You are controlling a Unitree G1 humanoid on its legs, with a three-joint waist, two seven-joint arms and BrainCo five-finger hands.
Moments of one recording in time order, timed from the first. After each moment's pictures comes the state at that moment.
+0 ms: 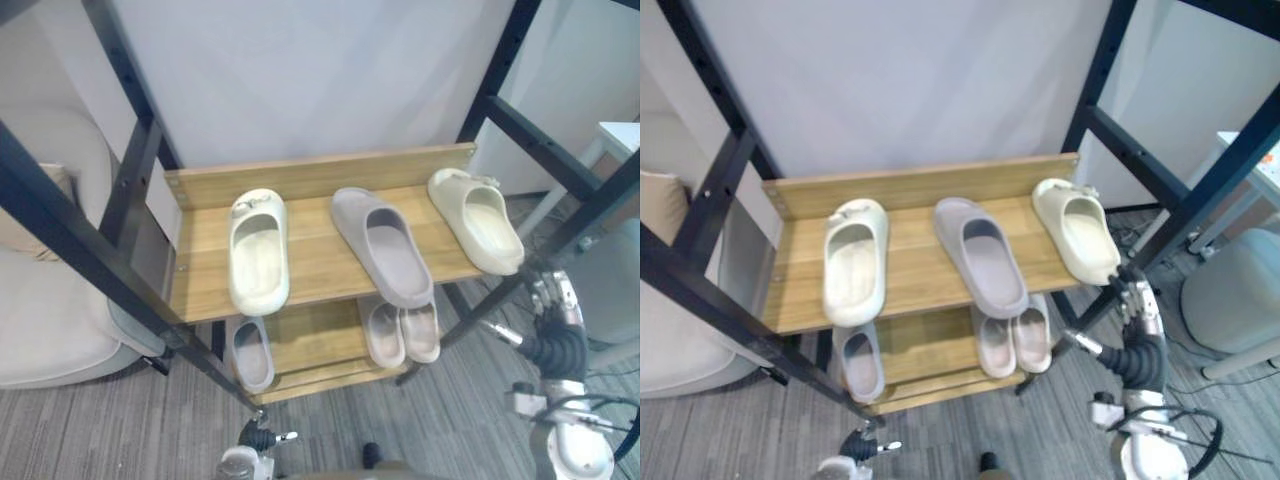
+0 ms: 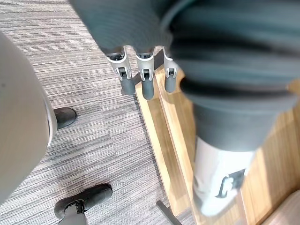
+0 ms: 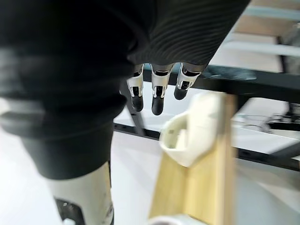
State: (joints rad) left arm 0.05 0.06 -0.14 1.10 -0.02 -0.14 0.06; right arm 0.38 -0.22 -0.30 -0.46 0.13 -0.27 0.00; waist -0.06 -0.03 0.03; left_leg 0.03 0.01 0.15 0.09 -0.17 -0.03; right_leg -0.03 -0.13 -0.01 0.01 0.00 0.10
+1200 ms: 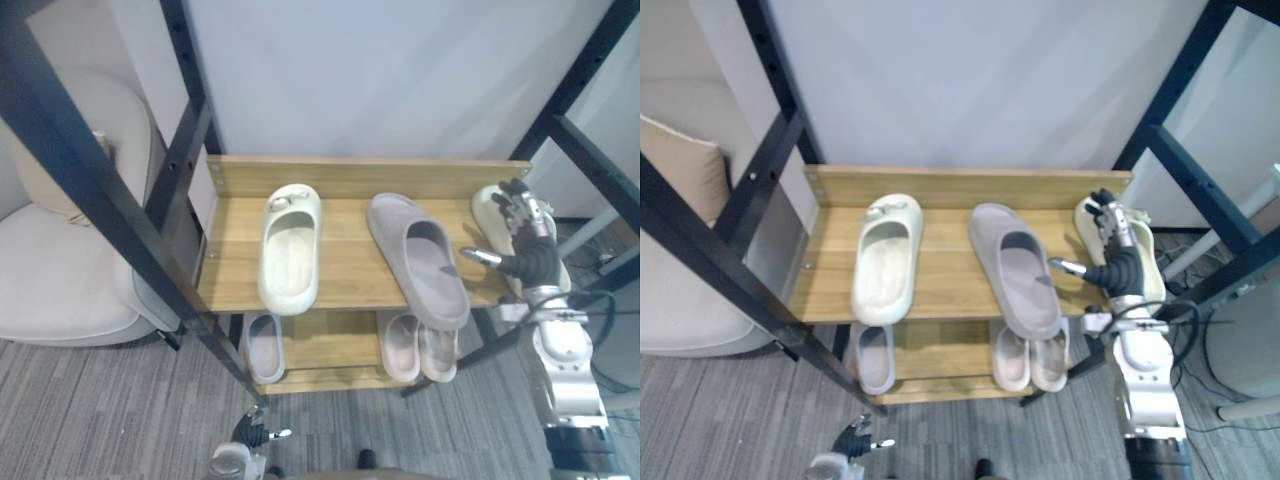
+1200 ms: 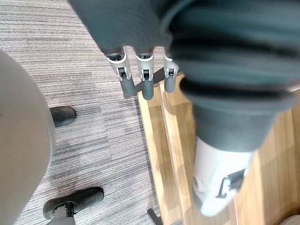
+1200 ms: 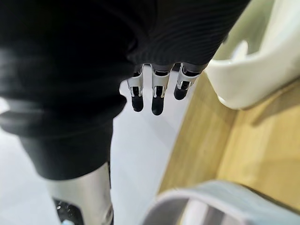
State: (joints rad) left arm 0.05 0.10 -0.14 1.07 -0.02 -0.14 0.04; right arm -0.08 -0.44 -0.14 -0.05 0.20 -0.23 0.03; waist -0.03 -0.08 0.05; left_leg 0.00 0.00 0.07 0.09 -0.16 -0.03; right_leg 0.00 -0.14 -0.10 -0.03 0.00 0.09
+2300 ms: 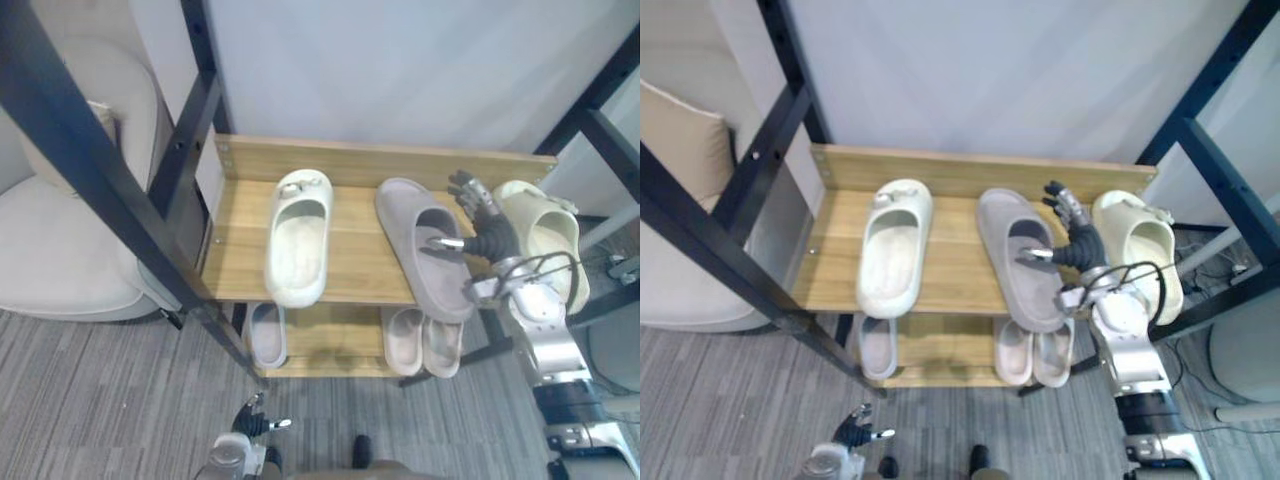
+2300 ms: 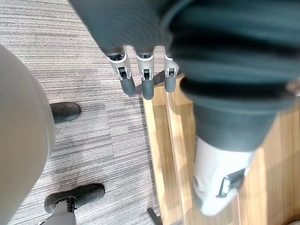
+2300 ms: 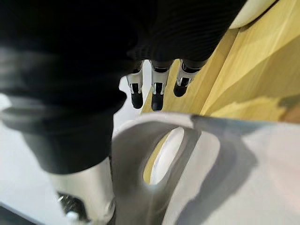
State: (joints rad) left arm 0.02 0.11 -0.14 1.05 -0.02 -0.14 0.03; right arm -0.28 -0.52 0.01 0.10 0.20 -0.17 0.12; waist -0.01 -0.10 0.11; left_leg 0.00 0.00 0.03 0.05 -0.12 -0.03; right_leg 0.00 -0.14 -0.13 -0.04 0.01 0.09
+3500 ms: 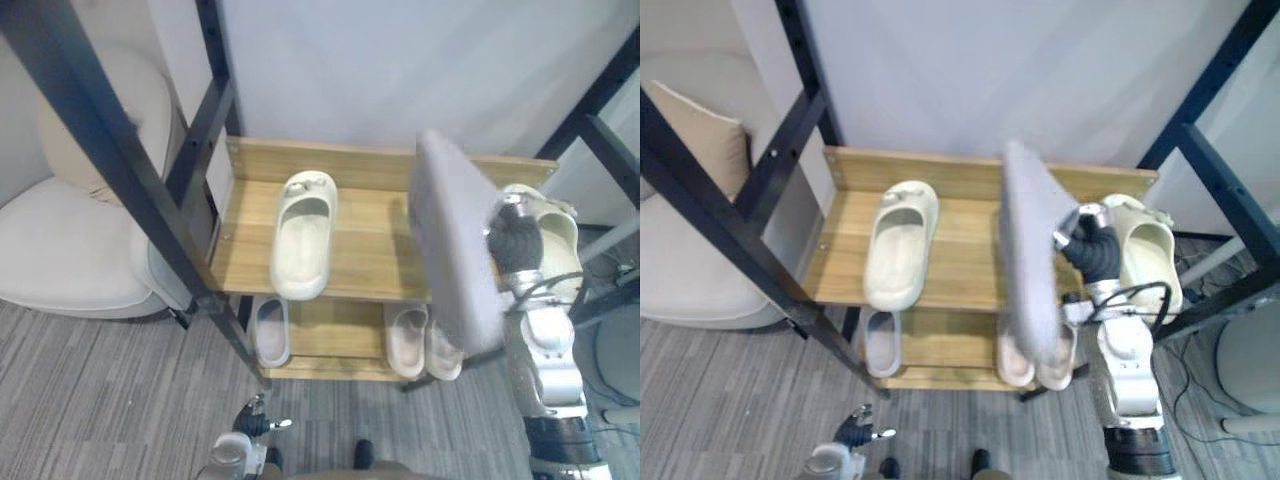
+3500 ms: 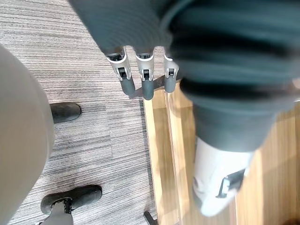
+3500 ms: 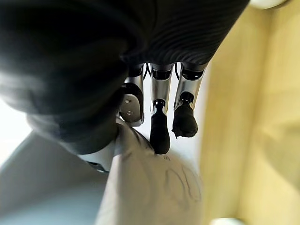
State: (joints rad) left arm 0.02 0.10 -0.14 1.05 -0.02 -0.14 0.03; right arm -0.07 -0.32 -0.11 -0.34 0.37 -0.23 0.10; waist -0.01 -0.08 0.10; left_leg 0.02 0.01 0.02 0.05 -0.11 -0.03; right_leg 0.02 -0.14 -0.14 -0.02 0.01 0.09
